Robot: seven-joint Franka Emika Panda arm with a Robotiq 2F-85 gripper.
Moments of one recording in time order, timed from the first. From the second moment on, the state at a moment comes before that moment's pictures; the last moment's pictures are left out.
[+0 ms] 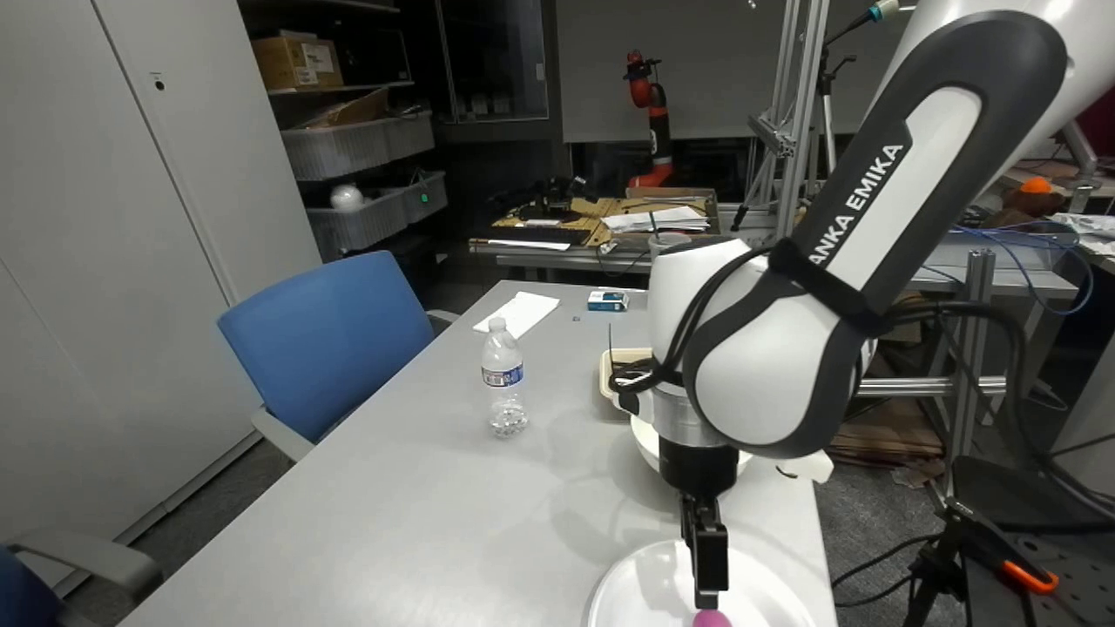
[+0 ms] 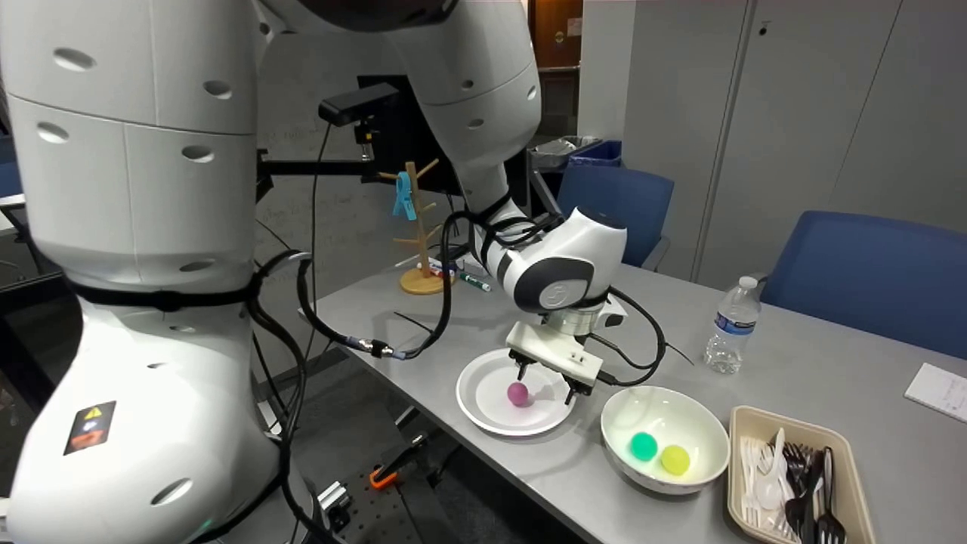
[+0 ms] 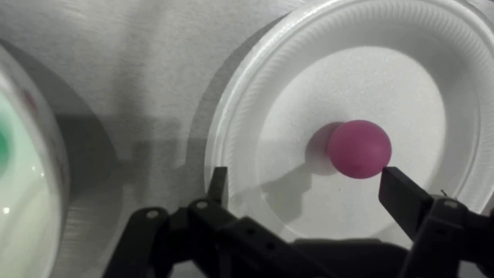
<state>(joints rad) -0.11 0.32 0.22 -2.45 0.23 2.65 -0.61</state>
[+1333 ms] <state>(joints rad) -0.09 0.03 0.07 -2.45 0.08 2.51 -0.42</state>
